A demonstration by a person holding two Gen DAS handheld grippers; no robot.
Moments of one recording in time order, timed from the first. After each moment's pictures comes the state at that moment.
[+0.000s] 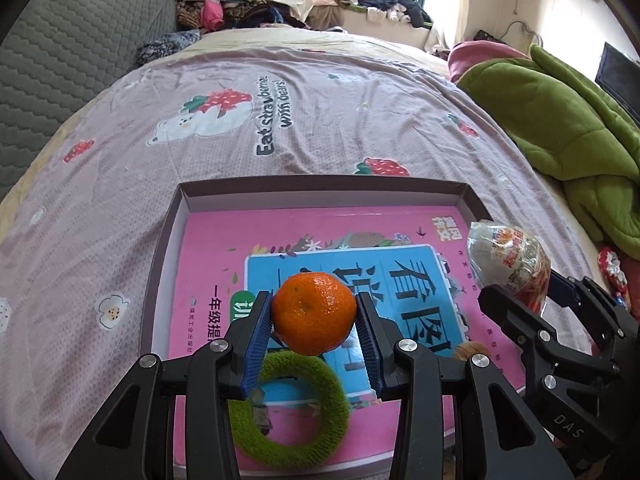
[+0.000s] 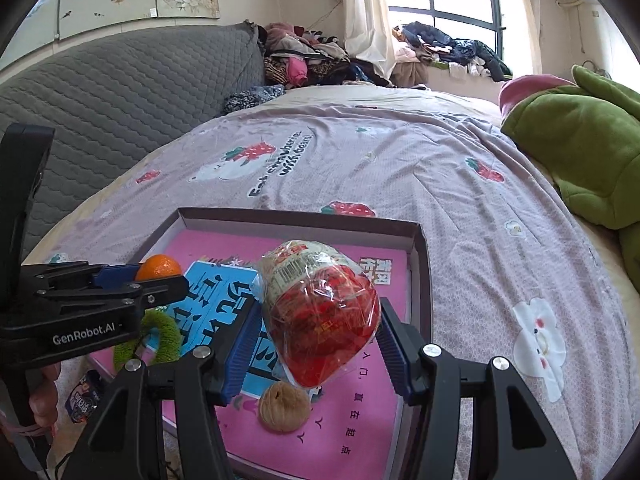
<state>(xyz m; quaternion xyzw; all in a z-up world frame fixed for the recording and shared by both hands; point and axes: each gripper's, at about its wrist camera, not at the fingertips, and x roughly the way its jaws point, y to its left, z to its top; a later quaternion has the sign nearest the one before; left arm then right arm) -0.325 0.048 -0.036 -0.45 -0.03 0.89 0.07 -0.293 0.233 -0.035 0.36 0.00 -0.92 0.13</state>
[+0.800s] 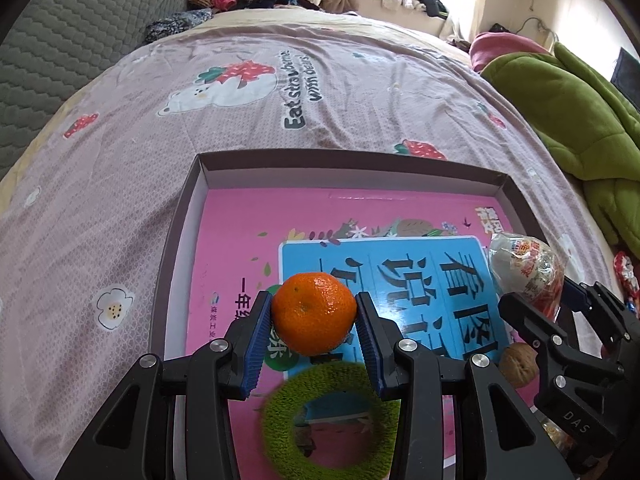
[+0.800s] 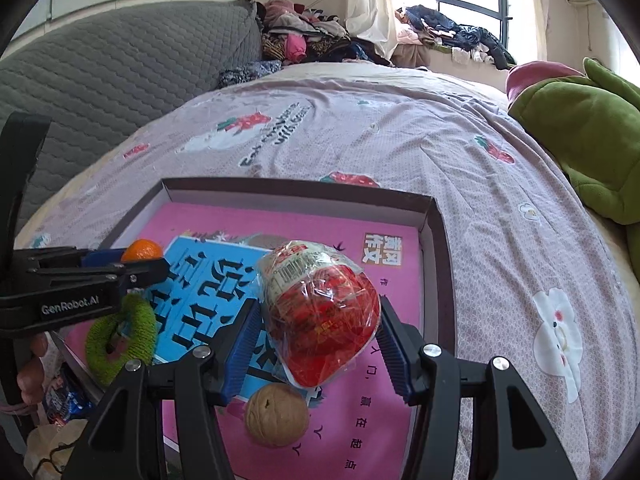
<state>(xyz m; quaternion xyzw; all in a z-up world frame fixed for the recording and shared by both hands) -0.344 0.024 -0.065 -0.48 -0.03 0.88 0.05 -0.313 0.222 -0.061 0.40 0.02 -0.91 0.12</state>
